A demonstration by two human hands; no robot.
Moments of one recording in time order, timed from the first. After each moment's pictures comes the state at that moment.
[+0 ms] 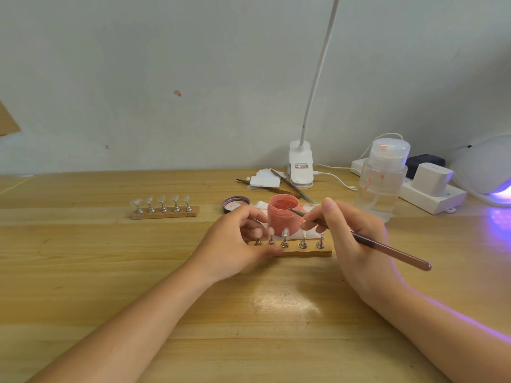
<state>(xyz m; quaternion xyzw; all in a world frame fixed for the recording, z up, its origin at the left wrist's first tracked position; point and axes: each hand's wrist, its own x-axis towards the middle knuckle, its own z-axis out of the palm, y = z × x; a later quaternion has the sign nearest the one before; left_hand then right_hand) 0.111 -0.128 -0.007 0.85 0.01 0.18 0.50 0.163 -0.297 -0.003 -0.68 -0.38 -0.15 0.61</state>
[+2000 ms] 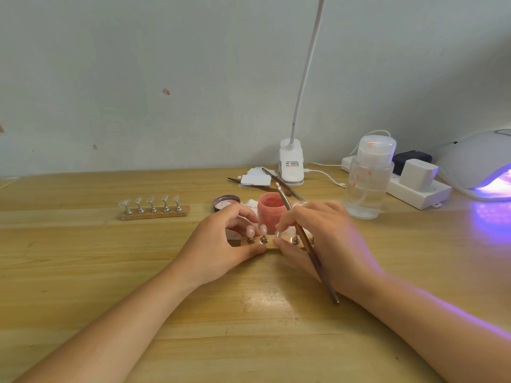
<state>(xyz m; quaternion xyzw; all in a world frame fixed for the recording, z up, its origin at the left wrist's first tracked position) 0.109 -0.121 -0.012 0.86 -0.06 0.21 0.45 0.175 -0.297 -0.008 -0.76 -0.49 -0.29 0.30</state>
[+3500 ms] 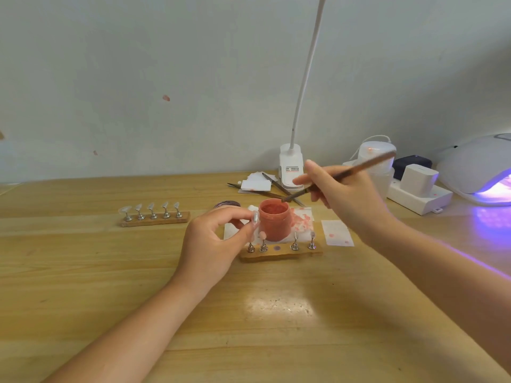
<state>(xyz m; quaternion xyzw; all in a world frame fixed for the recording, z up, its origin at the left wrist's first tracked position) 0.104 -0.134 -0.002 0.81 -0.01 0.38 0.45 0.202 -0.291 0.045 -0.74 -0.29 -0.06 0.61</state>
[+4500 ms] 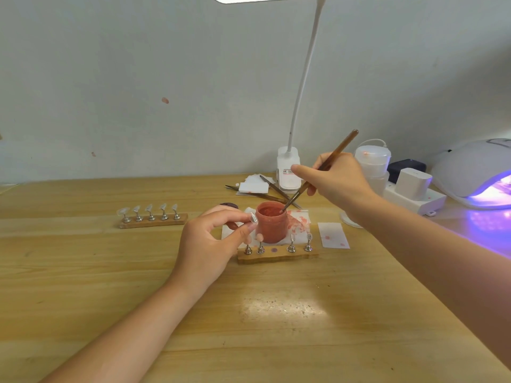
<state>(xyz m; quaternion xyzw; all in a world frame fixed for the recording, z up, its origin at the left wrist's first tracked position) 0.104 -0.132 0.000 0.80 0.01 0.36 0.47 0.241 -0.280 0.053 -0.81 -0.23 -0.09 0.53</state>
